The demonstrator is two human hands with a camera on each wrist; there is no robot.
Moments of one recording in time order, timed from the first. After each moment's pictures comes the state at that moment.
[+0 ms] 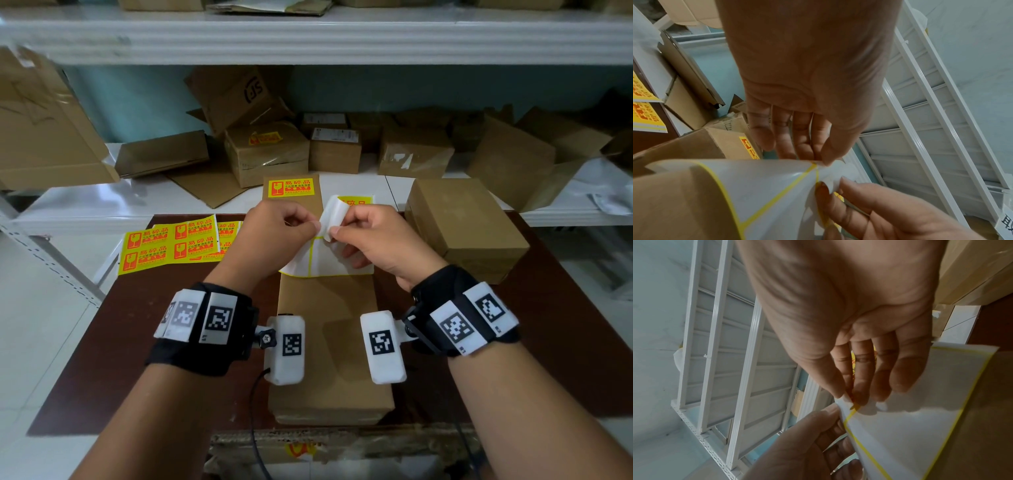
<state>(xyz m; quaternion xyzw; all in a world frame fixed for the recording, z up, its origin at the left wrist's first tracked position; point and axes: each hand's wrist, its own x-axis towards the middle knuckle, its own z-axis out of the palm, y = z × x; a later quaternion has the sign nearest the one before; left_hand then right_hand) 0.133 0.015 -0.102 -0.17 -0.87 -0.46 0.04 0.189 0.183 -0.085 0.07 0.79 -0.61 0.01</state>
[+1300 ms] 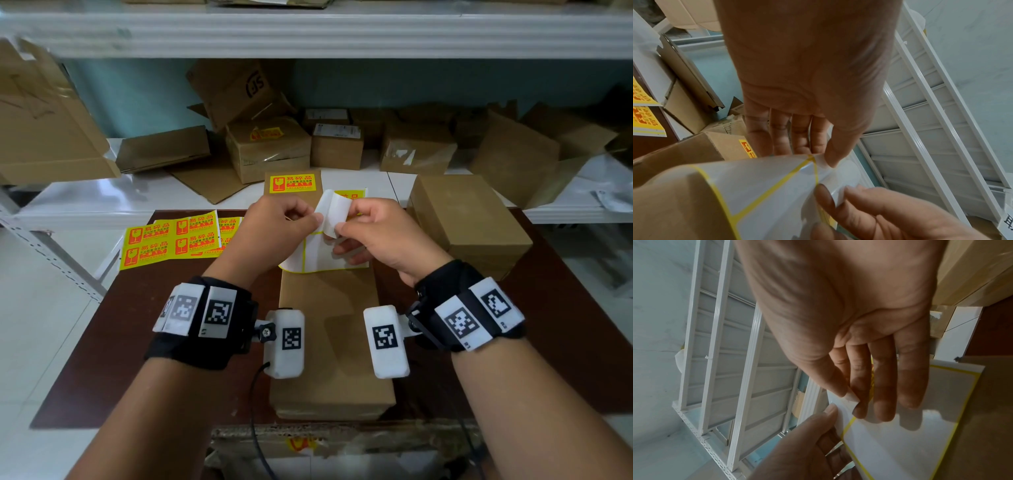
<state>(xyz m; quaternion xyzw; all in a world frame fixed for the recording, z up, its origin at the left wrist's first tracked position) 0.133 0.013 -0.099 -0.16 -0.87 -0.46 0.02 0.189 0.185 -0.085 0.04 0.79 -0.61 0.03</state>
